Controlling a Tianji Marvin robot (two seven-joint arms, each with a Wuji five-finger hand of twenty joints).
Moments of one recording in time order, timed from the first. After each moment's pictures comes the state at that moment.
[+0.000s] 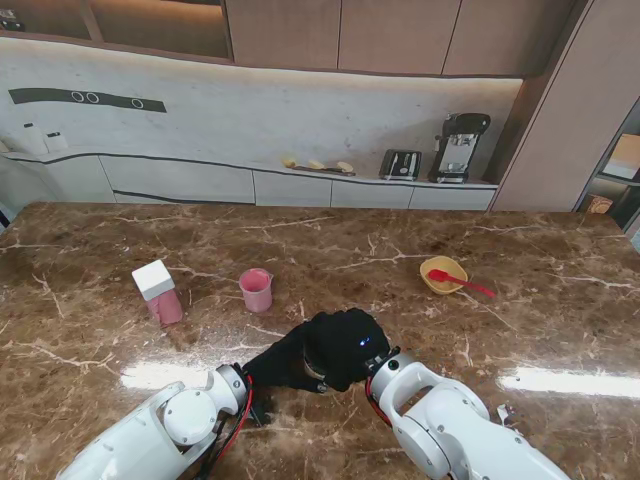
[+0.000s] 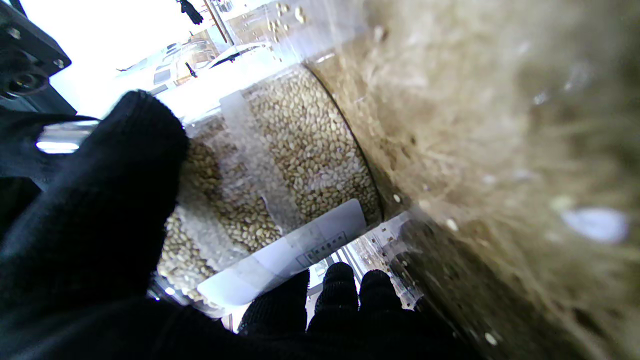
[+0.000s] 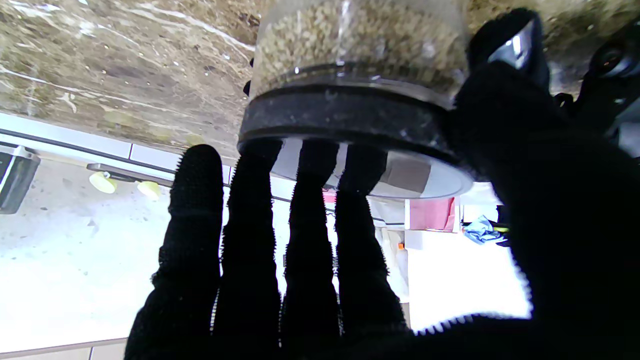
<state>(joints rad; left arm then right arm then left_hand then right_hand) 1.35 -1.18 -0.79 -1.11 0.12 -0.47 -0.07 -1.59 -1.03 0.92 -1.81 -1.26 0.03 0.04 0.56 -0.60 0.53 -0.12 0.26 0.01 0.37 0.52 0.15 -0.01 0.04 0.34 0.07 -0.13 0.04 0.30 -0.16 -0.30 -0.04 0.38 0.38 -0.92 1.08 -0.17 0.48 0.01 0.34 0.75 0.53 -0.03 0.44 0.60 0.68 0.05 0.44 0.52 0.56 0.04 0.93 0.50</state>
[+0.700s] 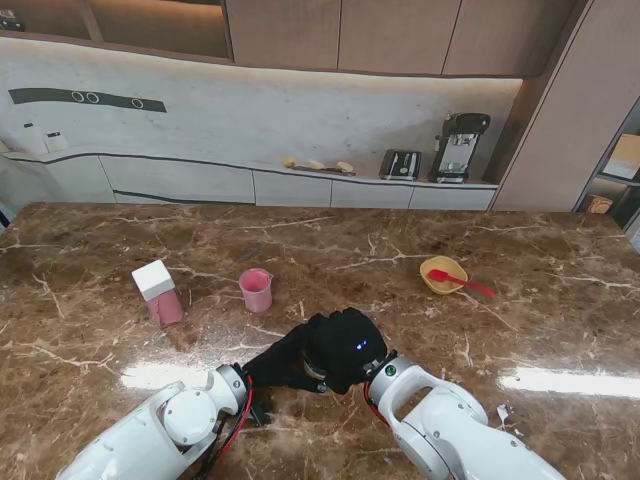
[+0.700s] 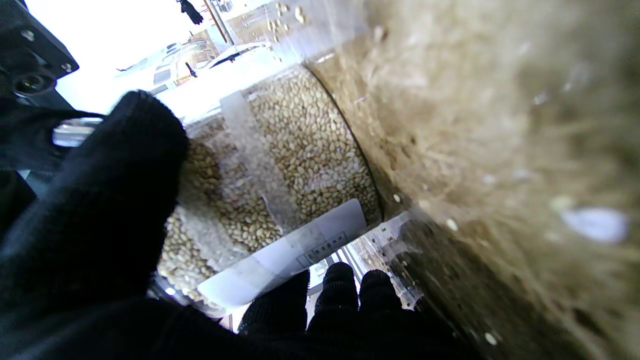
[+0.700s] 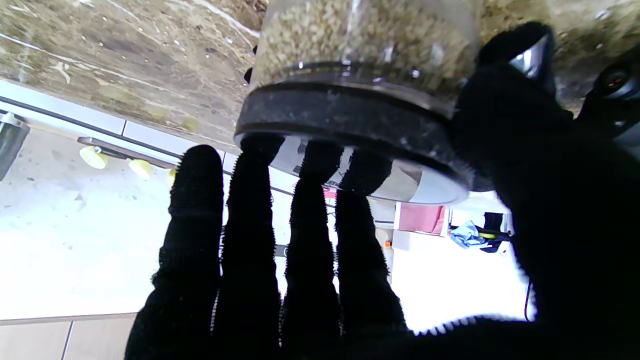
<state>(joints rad) 1.35 -1.18 -0.79 -1.11 0.12 -0.47 -0.07 -1.59 -1.02 0.90 -1.79 -1.34 0.02 -0.02 0.56 -0.60 0.53 -0.12 0.26 0.02 0.37 0.52 0.15 -0.01 0.04 0.34 0.07 -0.13 0.04 0.30 -0.16 -0.30 -0.04 0.38 0.37 -0.92 1.10 -0.18 0.48 0.01 0.35 0.75 0.53 -0.03 0.45 0.60 0.68 0.06 0.47 0.53 0.55 0.04 0.95 0.50</state>
